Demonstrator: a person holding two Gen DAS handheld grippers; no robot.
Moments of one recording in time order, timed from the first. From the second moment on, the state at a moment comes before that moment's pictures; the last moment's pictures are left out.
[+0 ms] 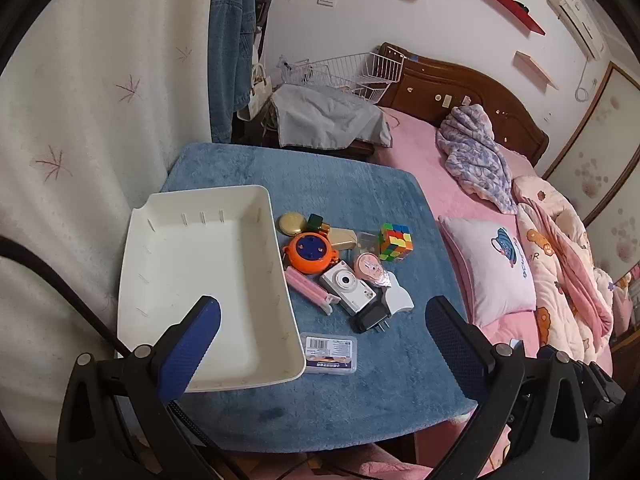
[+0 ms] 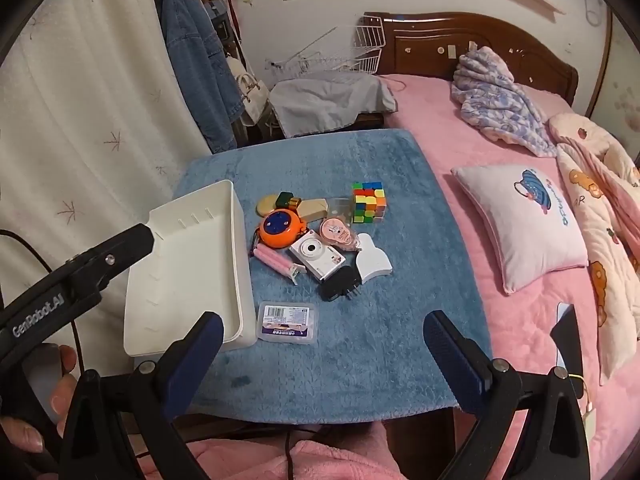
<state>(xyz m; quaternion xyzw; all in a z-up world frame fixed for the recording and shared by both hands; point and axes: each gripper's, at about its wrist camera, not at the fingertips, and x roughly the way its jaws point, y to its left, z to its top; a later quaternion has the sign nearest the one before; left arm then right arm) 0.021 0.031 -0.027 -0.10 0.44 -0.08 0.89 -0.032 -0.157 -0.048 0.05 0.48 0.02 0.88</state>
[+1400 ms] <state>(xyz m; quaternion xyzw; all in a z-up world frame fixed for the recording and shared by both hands) 0.051 -0.049 -0.153 -0.36 0.56 0.25 0.70 0.114 -0.248 -0.130 -0.10 0.48 0.33 0.80</state>
